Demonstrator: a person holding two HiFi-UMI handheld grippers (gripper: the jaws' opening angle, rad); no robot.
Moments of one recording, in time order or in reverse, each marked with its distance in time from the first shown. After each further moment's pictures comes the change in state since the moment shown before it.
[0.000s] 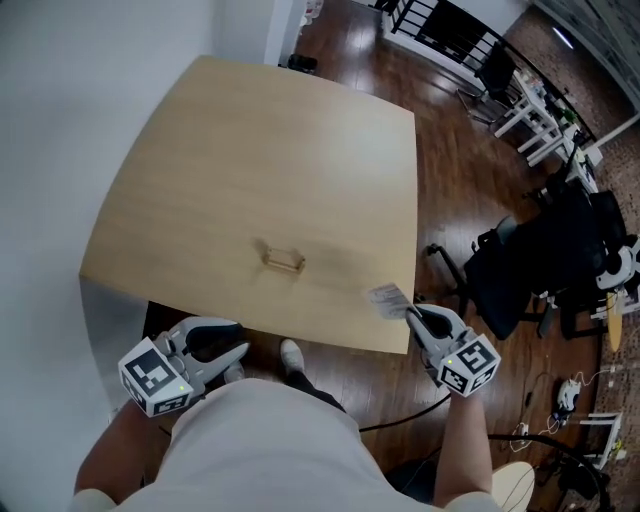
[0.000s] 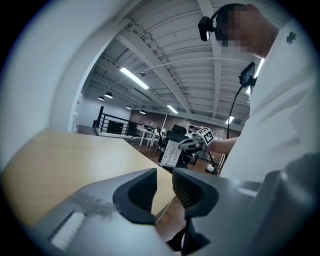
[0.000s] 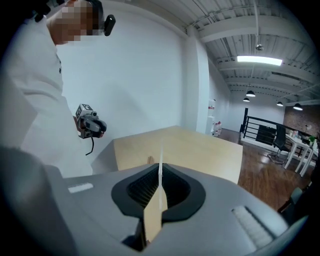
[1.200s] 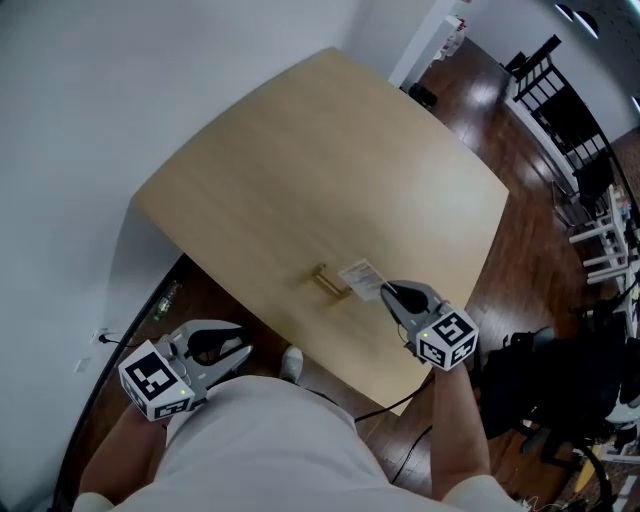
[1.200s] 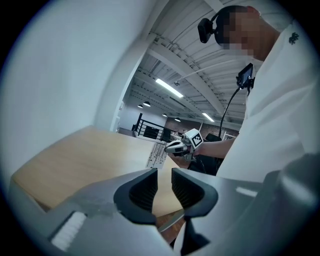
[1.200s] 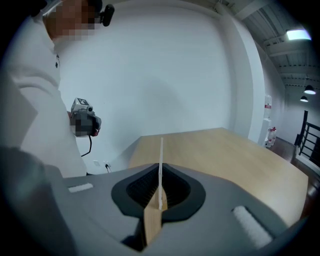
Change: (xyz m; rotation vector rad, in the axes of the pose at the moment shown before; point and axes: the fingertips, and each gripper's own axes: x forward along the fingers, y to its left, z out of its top) left arm -0.013 0.005 -0.018 -0.191 -0.110 0.411; right arm 0.196 0.007 0.053 -0.242 0.035 0.514
